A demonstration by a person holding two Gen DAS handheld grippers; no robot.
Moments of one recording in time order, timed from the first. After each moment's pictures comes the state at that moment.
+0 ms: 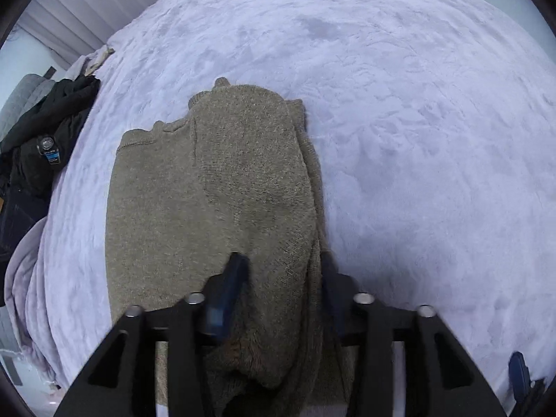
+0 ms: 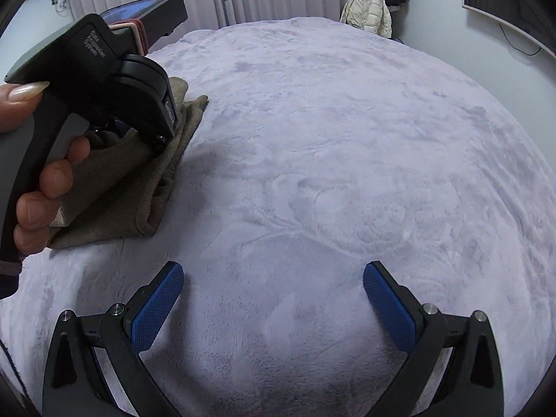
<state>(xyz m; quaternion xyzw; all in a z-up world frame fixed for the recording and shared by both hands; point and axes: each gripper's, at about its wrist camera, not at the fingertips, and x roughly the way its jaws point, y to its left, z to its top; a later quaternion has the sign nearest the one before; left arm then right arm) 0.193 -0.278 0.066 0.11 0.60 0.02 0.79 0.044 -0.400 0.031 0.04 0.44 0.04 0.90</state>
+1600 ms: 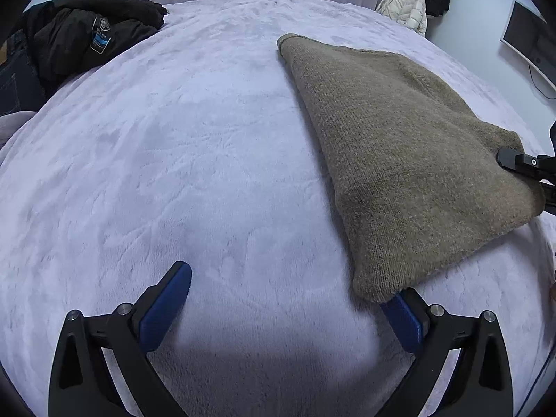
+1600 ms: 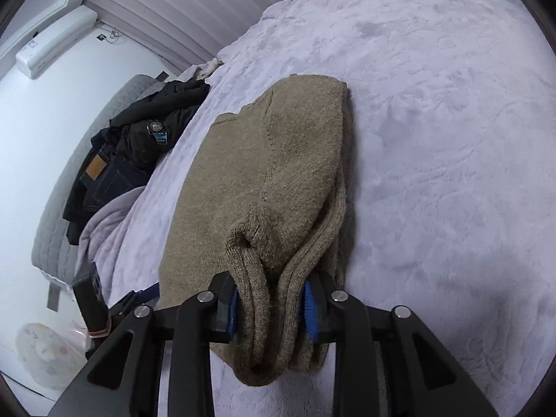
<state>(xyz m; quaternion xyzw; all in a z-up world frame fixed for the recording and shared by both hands) 0.054 -0.037 0.003 -0.04 0.50 -0.03 0.87 0.144 -0.336 0.023 0.23 0.49 0.29 0.79</state>
